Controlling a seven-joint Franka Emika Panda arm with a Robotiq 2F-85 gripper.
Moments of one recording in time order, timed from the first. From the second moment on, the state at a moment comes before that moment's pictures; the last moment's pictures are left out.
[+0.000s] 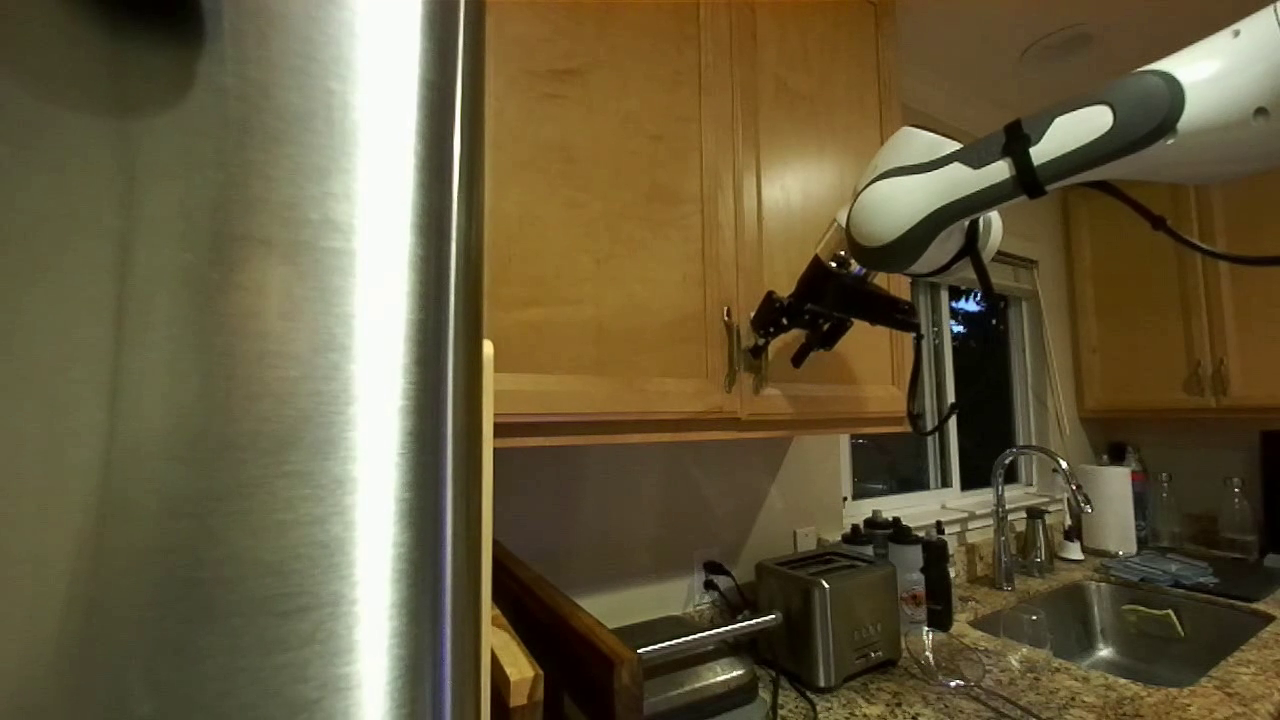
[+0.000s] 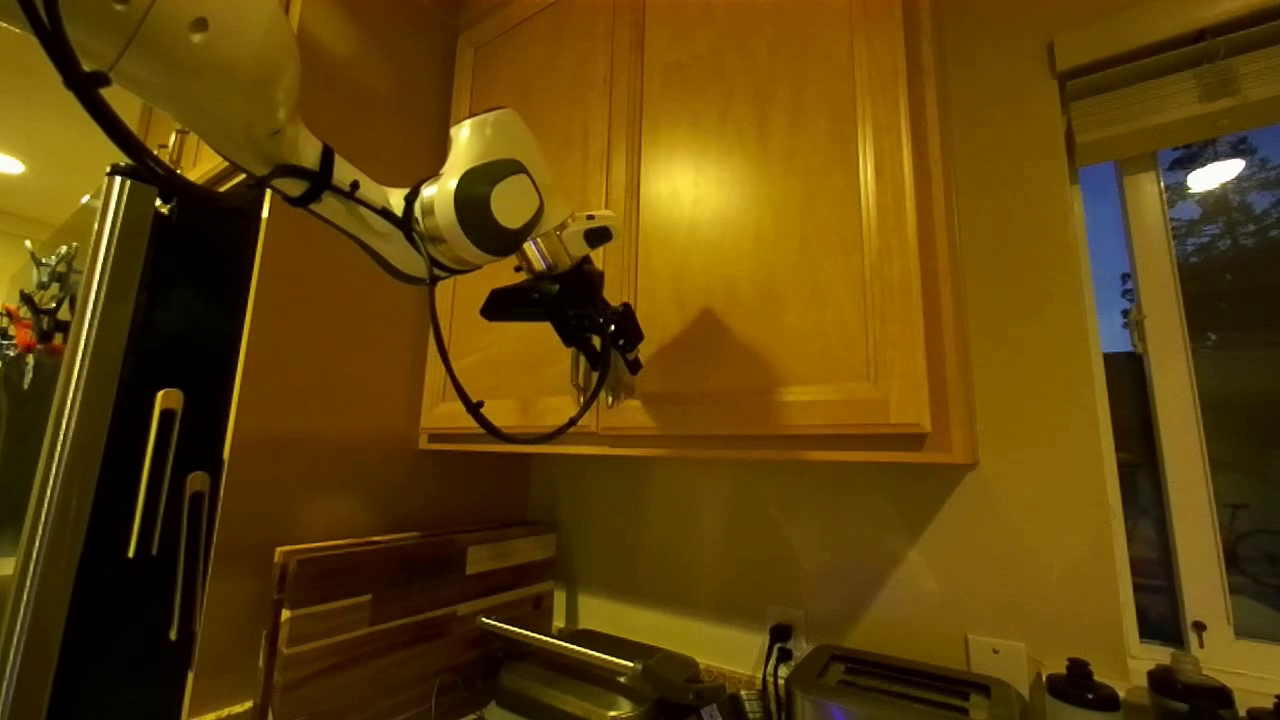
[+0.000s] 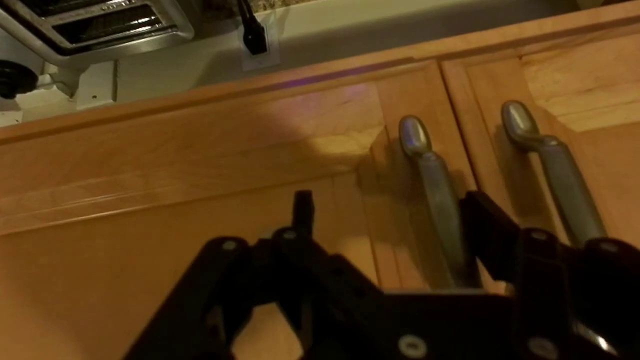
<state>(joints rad) -0.11 -0.32 -0.01 -2.01 -0.03 2.58 0.22</state>
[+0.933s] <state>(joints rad) -0.06 -0.31 -0.03 -2.01 0.03 2.58 0.02</state>
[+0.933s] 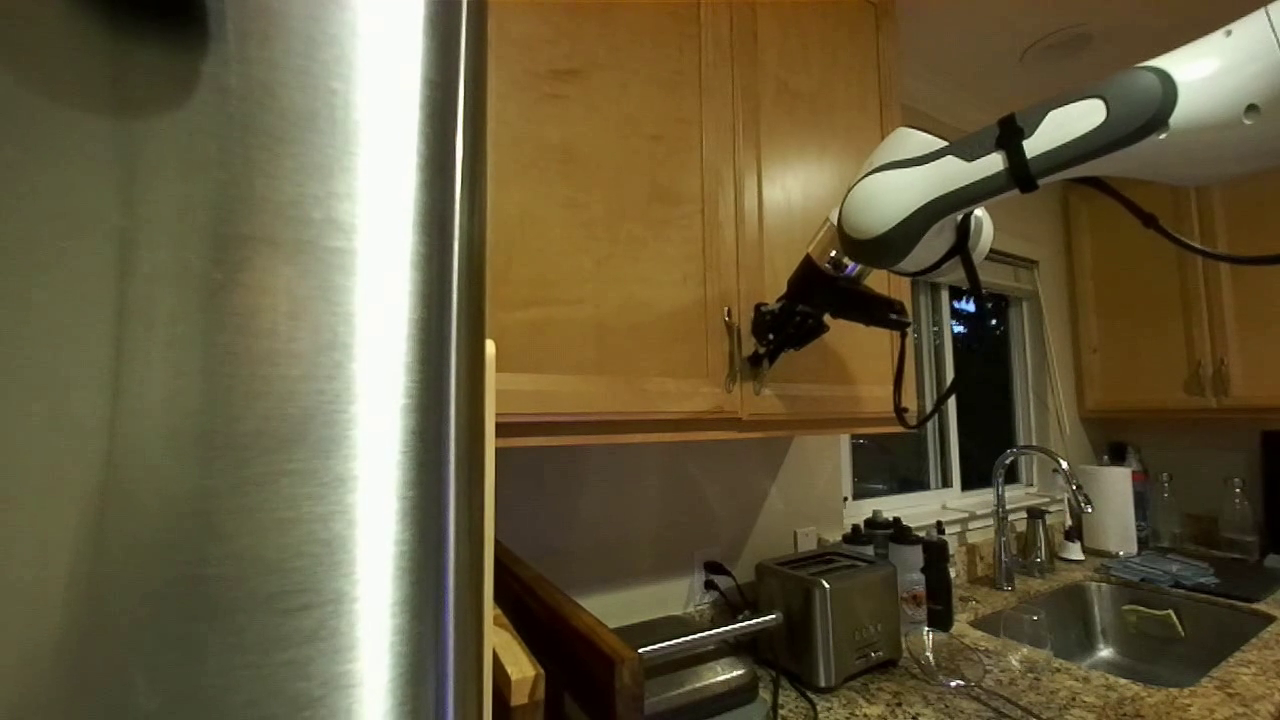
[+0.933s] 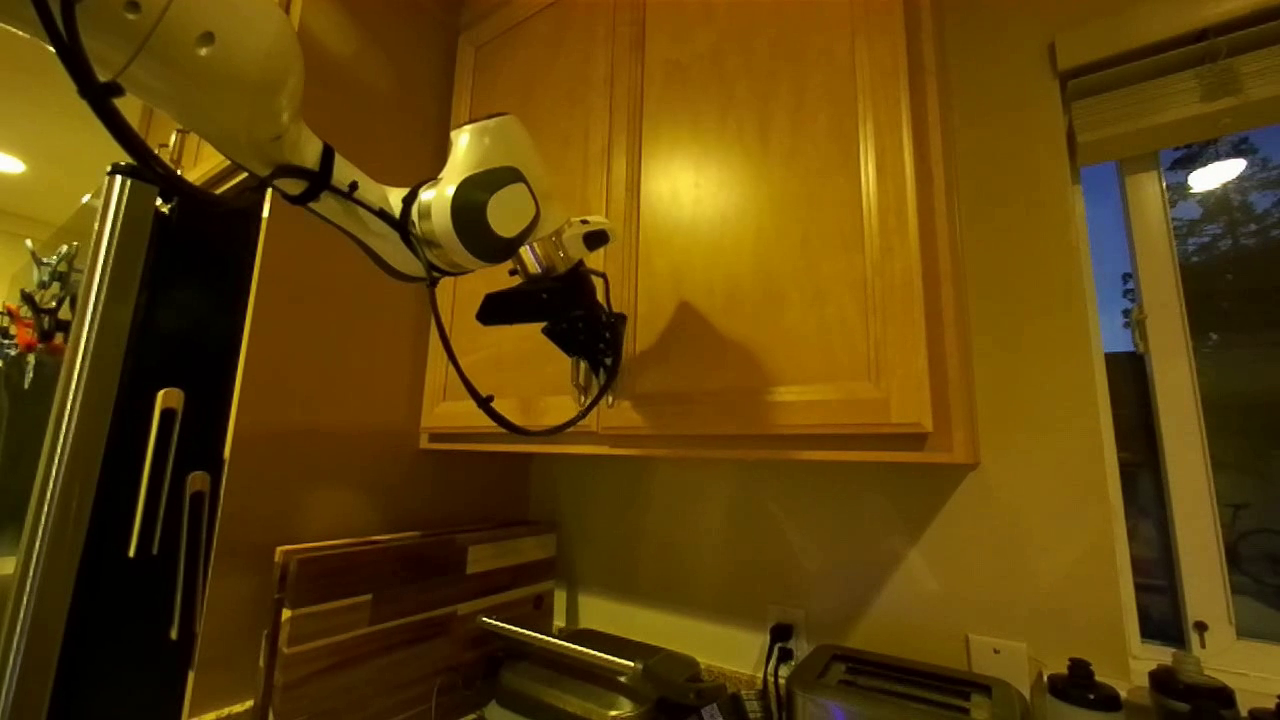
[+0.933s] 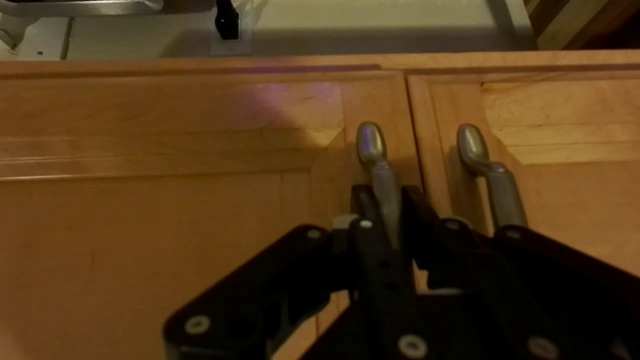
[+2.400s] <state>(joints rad) -0.25 -0.89 -0.10 -2.30 -0.05 2.02 0.10</state>
